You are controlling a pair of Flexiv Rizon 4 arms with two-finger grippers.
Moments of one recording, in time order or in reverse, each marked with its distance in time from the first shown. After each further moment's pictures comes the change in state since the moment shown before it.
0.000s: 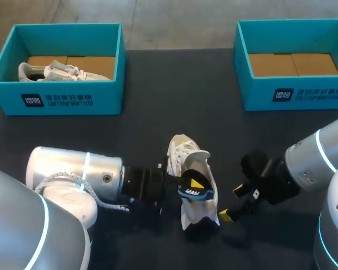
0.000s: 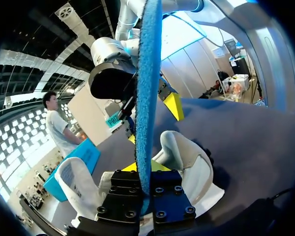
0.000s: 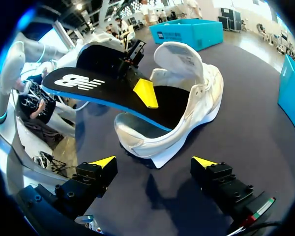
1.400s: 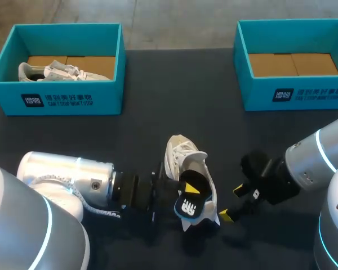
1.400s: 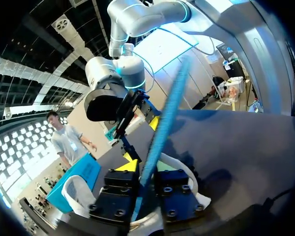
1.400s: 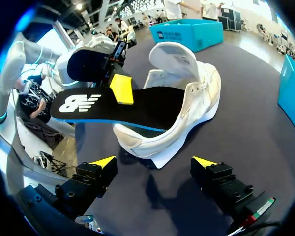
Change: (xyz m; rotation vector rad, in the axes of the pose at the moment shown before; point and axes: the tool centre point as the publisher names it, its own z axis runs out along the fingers) left arm 0.017 -0.029 -0.017 0.100 0.012 0.062; right arm 0.000 0.000 0.000 0.000 0.000 0.000
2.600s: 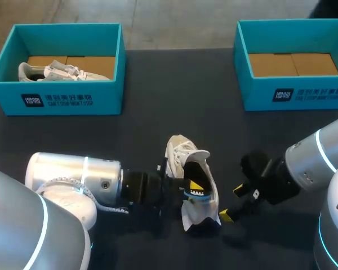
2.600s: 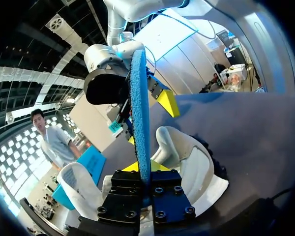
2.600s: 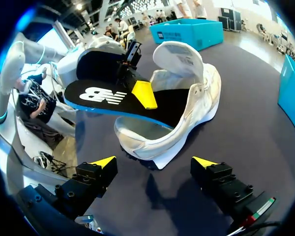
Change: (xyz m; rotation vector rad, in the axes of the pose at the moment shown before) left arm -0.013 0.030 0.014 -0.085 -0.031 0.047; right arm 0.000 0.000 0.000 0.000 0.000 0.000
